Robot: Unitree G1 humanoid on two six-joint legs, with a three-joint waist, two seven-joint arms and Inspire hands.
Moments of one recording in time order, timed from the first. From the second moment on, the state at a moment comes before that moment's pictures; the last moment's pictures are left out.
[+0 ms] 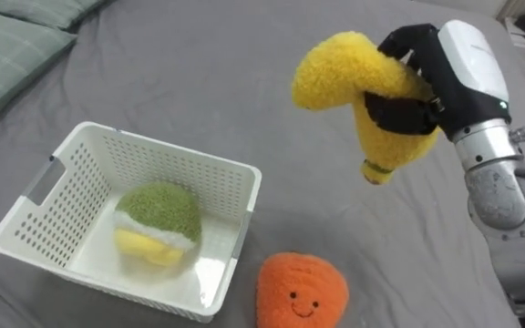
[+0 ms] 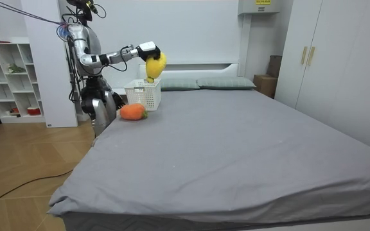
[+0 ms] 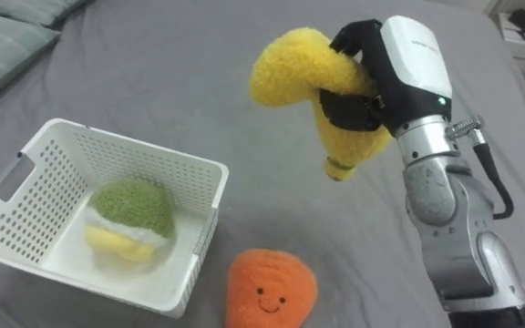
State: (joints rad) left arm 0.18 0.20 0.08 0.98 0.17 0.00 0.23; right arm -0.18 -0.45 0.06 -0.15 -0.55 0.00 0.01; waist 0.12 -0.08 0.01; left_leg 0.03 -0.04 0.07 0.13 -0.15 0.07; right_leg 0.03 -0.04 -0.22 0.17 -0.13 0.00
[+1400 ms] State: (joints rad) left arm 0.09 0.20 -0.02 0.95 0.28 0.06 0.14; right arm -0.36 -0.22 0.49 -0.28 -0.55 0.13 0.38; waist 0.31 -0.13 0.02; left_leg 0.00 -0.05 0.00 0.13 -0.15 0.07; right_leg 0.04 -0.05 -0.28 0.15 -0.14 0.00
